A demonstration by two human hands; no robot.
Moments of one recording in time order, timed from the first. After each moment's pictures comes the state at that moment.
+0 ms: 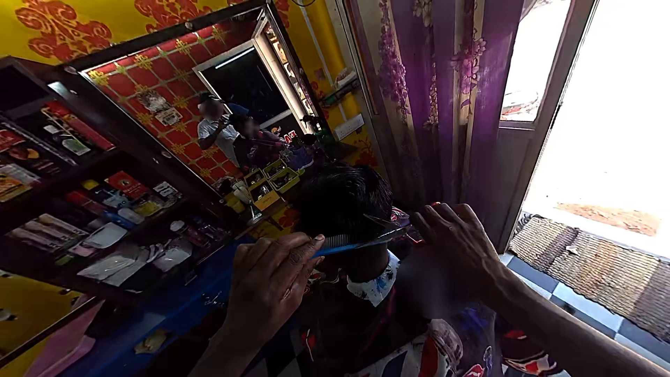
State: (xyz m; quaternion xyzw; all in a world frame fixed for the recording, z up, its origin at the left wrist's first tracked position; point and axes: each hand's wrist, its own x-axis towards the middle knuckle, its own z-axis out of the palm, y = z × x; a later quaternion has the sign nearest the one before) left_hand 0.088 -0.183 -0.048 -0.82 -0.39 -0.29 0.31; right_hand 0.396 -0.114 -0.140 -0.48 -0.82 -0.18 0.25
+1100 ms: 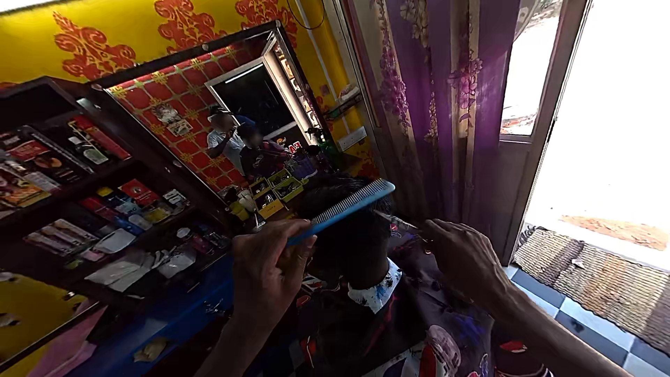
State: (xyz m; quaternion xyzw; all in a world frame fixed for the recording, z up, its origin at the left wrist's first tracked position) left_hand 0.102 -0.177 -0.031 -0.77 -0.45 -0.38 0.24; right_hand 0.409 -0.121 -0.143 -0.46 -0.79 -0.07 0.41
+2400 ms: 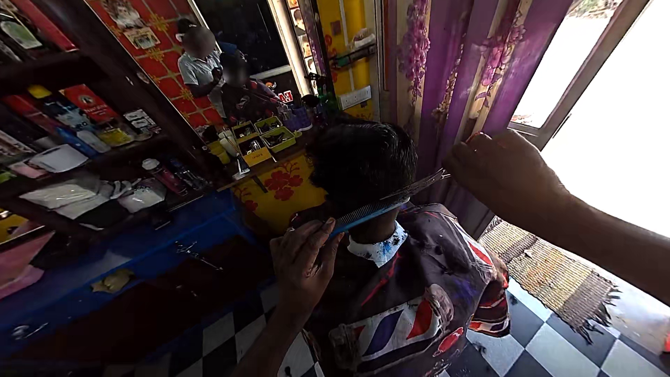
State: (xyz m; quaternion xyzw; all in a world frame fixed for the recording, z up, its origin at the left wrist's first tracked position) left_hand 0.098 -0.193 -0.167 -0.68 -0.46 -0.52 0.24; right_hand 0.426 -0.098 -0.051 -0.34 -0.86 -0.36 0.07
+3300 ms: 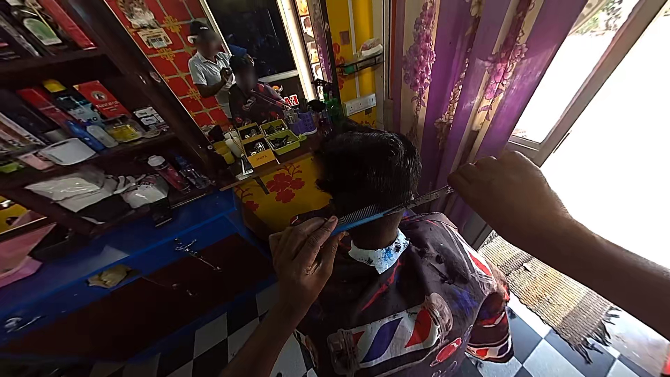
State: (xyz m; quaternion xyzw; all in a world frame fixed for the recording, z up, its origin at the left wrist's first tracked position) left_hand 0.095 -0.186 -0.154 -0.68 -0.44 -0.53 0.26; right_hand 0.421 -0.110 -0.053 -0.38 -0.85 -0.35 0.06
